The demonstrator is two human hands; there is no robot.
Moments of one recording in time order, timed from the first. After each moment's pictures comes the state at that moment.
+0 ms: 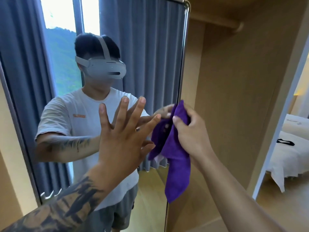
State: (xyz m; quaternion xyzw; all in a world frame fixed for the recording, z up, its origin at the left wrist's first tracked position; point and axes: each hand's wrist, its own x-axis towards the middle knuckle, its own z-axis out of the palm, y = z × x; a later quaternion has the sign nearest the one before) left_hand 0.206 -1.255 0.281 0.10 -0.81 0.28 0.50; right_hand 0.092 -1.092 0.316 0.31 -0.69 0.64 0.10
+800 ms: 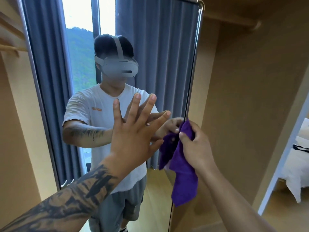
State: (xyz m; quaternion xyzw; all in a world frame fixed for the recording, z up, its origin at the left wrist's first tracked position) left_hand 0.208 -1.251 0.282 0.12 -0.83 0.27 0.48; right_hand 0.103 -1.086 0.278 0.30 -0.74 0.59 0.08
